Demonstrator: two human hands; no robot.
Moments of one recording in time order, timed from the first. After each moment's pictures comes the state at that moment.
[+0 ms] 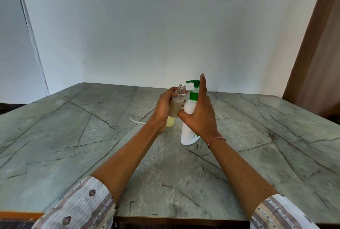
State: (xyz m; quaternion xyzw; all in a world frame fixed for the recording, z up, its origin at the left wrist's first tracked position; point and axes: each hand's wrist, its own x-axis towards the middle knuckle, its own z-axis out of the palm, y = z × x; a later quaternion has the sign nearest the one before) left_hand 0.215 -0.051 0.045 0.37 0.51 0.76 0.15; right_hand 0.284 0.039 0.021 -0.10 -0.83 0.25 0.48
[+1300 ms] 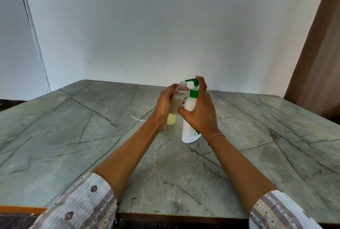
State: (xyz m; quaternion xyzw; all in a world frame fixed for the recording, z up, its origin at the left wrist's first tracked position) left_hand 0.218 -0.057 0.049 0.37 0.51 0.77 0.15; right_hand 0.278 0.042 0.021 -0.10 -0.84 0.23 0.48
